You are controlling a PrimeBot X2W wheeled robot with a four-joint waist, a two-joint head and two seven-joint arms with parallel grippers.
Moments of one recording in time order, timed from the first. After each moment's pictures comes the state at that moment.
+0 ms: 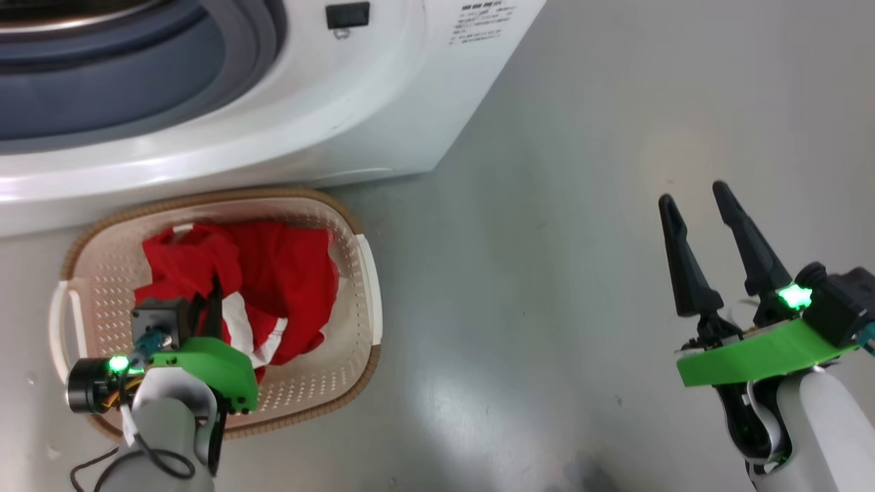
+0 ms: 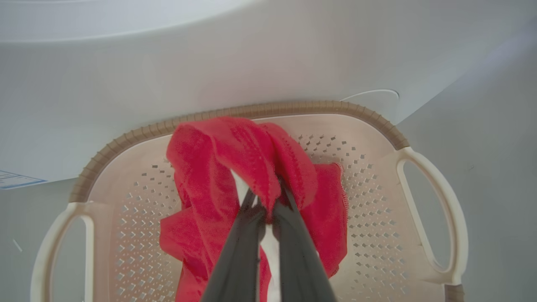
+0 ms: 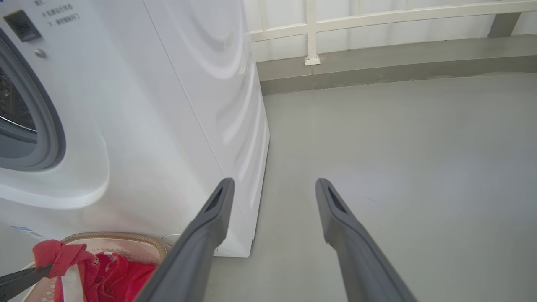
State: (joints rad) left arm -0.58 0.06 0.03 0.90 -0.04 -0.05 -0.26; right arm -0.25 -0.15 0.09 0.11 0.45 0.13 -0.26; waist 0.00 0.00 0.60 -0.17
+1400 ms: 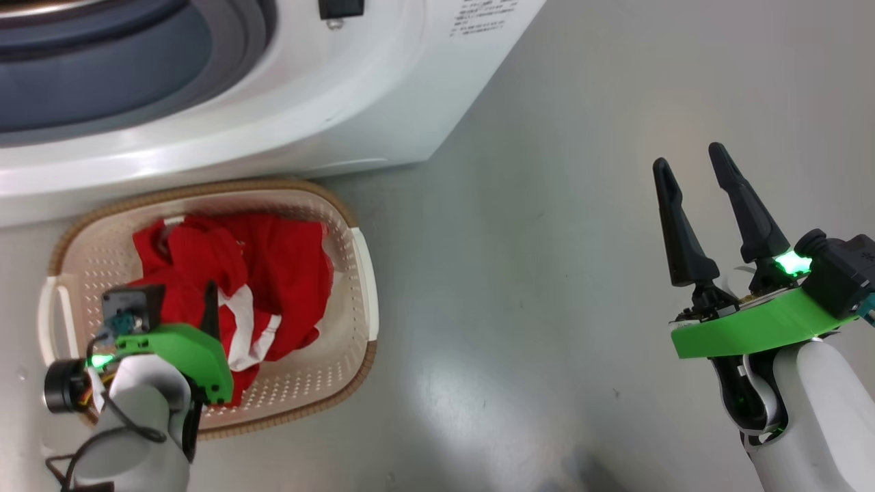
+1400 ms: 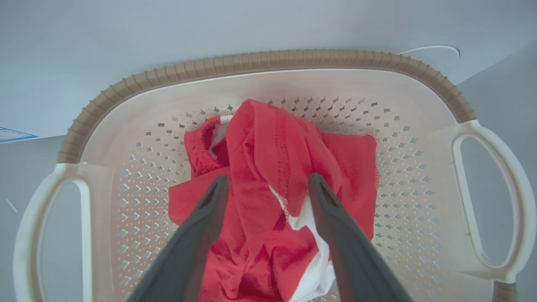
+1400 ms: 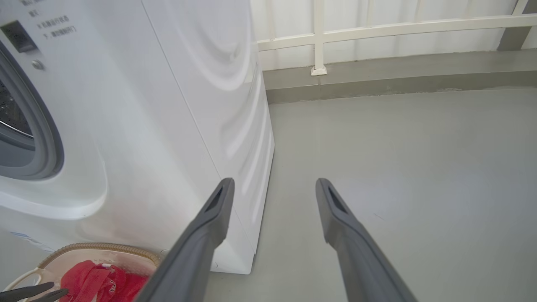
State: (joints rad) left arm -0.73 0.10 0.03 1.18 -0.10 -0.08 -0.26; right arm -0.33 -0.15 0.11 0.11 0.45 0.13 -0.26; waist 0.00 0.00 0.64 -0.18
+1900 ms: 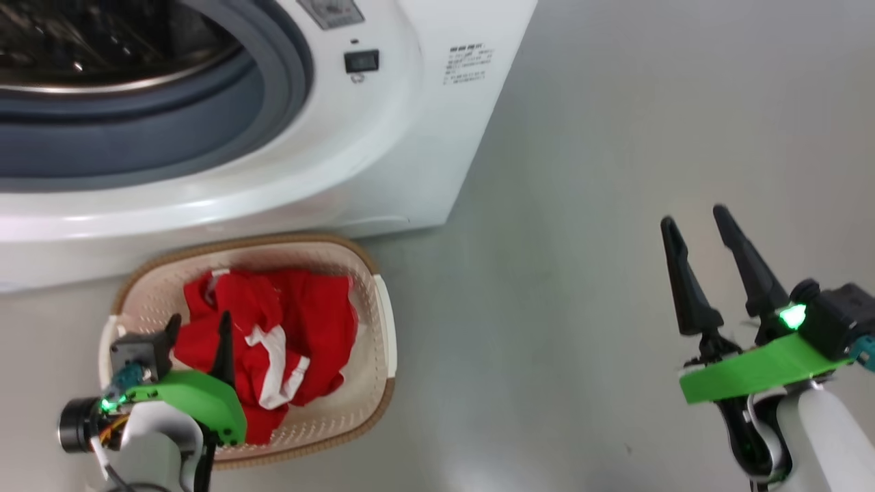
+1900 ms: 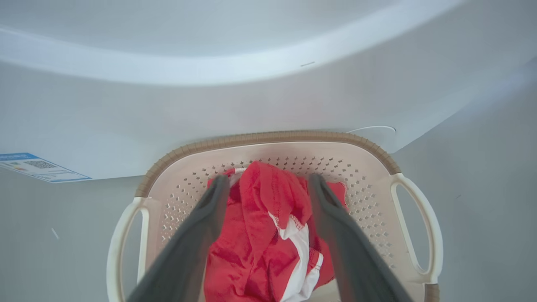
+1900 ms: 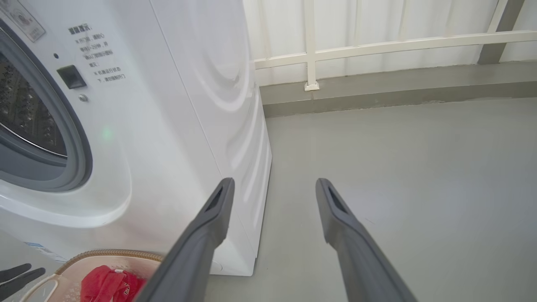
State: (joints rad) left arm -0.53 0.08 0.06 0.94 -0.12 -0.10 -0.26; right arm -0.23 -0.15 0.08 0.15 0.45 0.13 -0.26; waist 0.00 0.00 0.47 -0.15
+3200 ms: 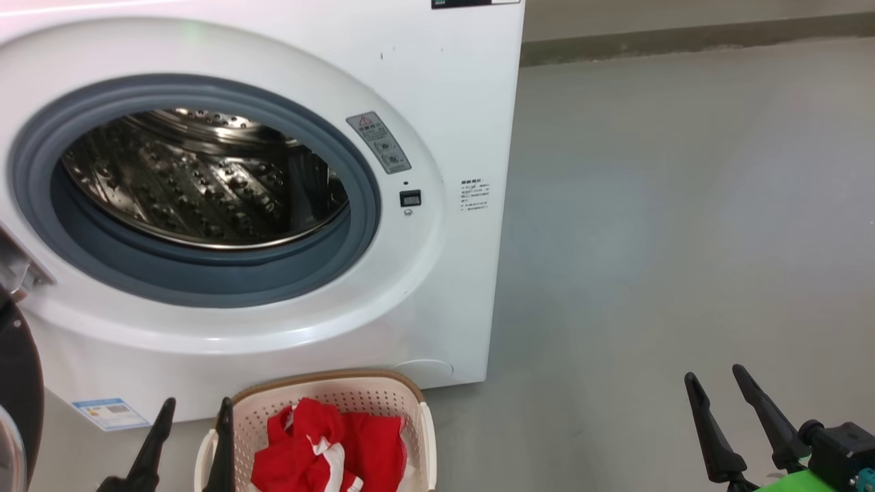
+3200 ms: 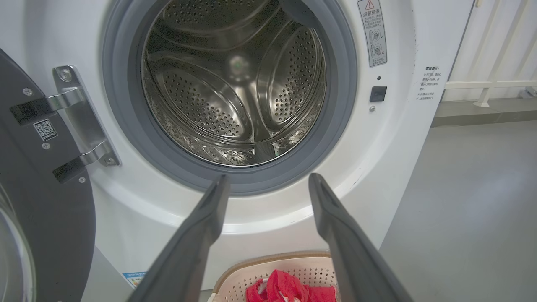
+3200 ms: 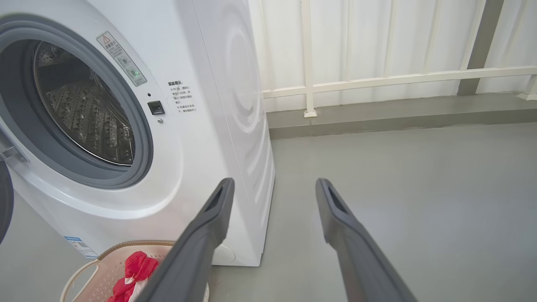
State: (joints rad) left arm 0.02 0.04 0.11 0.22 -0.07 -0.12 -0.26; right arm 0.11 -0.18 0.04 0.16 0.43 0.13 -0.26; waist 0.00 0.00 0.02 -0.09
